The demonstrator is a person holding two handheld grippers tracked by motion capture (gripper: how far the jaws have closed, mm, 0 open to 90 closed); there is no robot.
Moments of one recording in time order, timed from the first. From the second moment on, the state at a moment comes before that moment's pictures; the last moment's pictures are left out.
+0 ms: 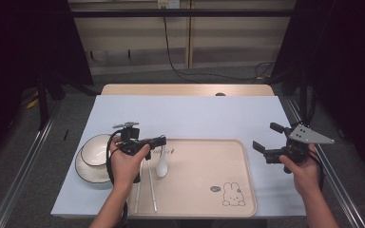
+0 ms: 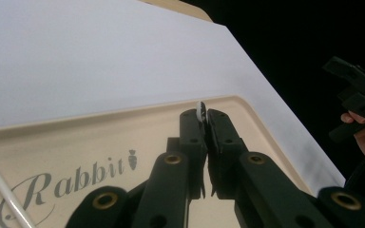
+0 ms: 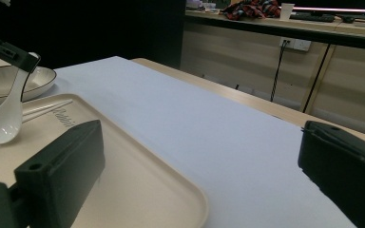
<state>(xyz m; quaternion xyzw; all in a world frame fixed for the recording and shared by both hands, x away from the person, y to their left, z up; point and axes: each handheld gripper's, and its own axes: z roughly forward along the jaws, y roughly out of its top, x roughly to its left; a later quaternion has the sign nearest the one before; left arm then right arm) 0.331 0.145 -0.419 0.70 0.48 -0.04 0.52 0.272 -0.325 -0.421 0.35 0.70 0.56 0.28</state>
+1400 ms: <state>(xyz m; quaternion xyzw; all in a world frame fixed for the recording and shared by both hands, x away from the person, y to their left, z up) 0.349 0.147 -0.458 0.72 0.52 -0.02 0.47 0.276 -0.324 -0.422 0.34 0.71 0.55 0.28</state>
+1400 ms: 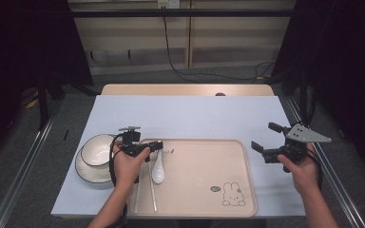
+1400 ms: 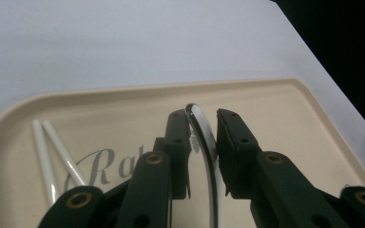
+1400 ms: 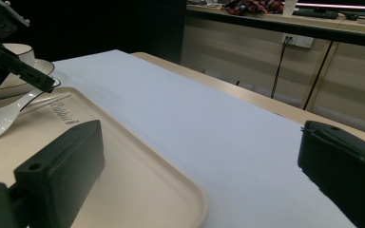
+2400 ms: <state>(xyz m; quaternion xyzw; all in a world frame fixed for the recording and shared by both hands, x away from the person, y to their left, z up) 0.353 0.151 -0.428 0.73 0.50 0.08 0.45 0.275 -0.325 -0.421 0.34 0.71 0.55 0.29</state>
